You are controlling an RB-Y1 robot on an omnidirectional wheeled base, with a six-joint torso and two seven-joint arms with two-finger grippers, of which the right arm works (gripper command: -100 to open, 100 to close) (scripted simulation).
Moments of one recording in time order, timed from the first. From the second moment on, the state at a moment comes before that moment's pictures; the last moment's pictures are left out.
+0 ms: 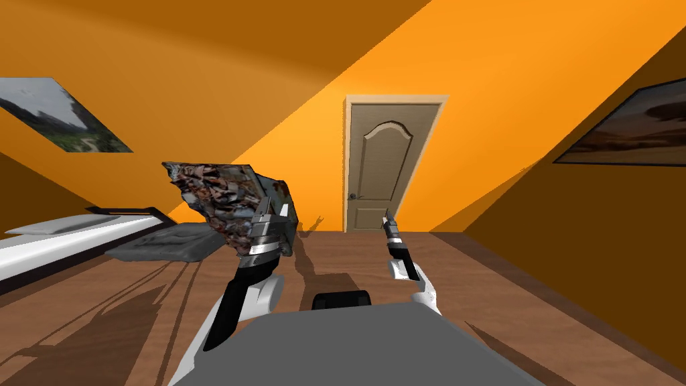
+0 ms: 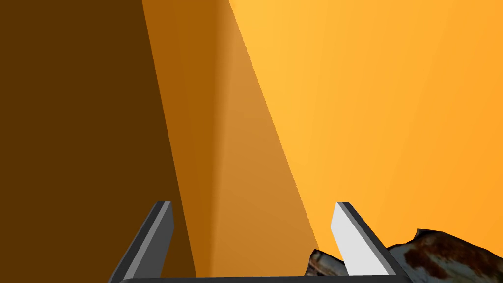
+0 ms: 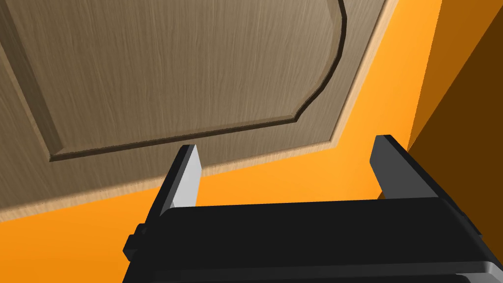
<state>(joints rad) 0.16 -0.15 -0.07 -1.58 -0.09 -0.58 0.10</state>
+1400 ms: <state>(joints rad) 0.00 -0.19 -0.07 -1.20 -0.20 -0.62 0.12</state>
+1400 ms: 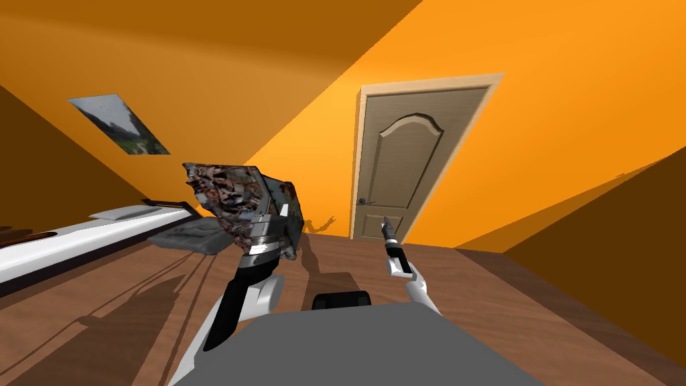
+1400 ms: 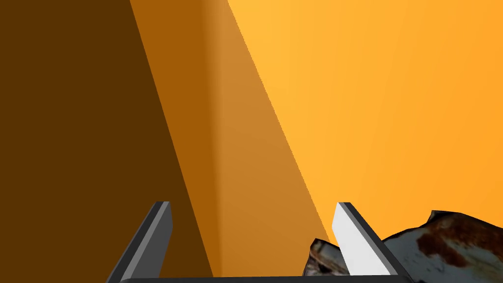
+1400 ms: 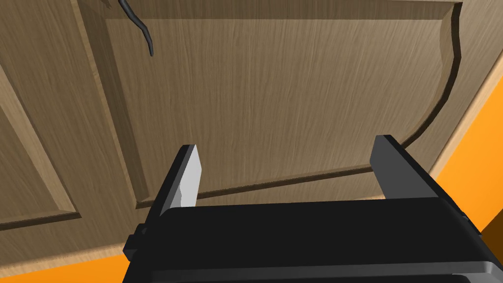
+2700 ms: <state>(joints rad) -0.14 -0.24 -0.07 -0.86 -0.30 -0.66 0.13</state>
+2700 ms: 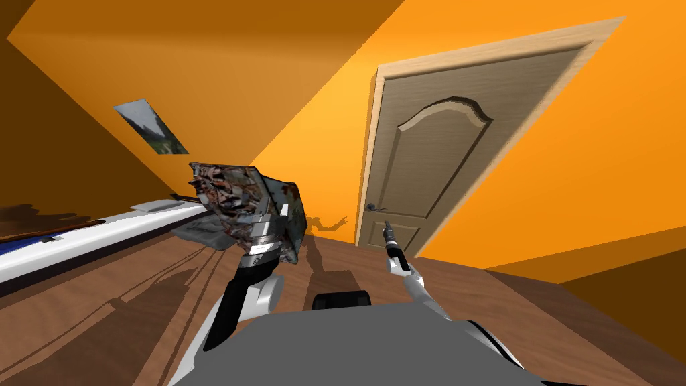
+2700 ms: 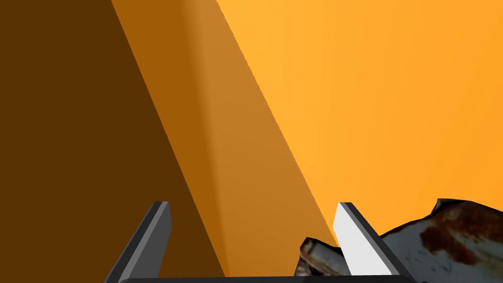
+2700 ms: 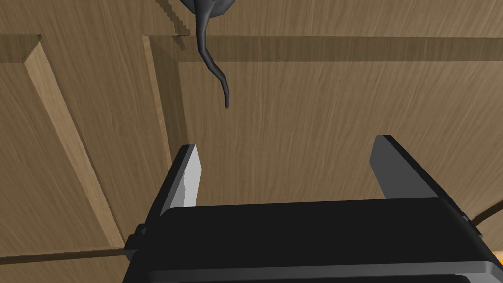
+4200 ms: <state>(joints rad) -0.21 -0.30 -0.08 -0.64 -0.39 -0.67 0.12</state>
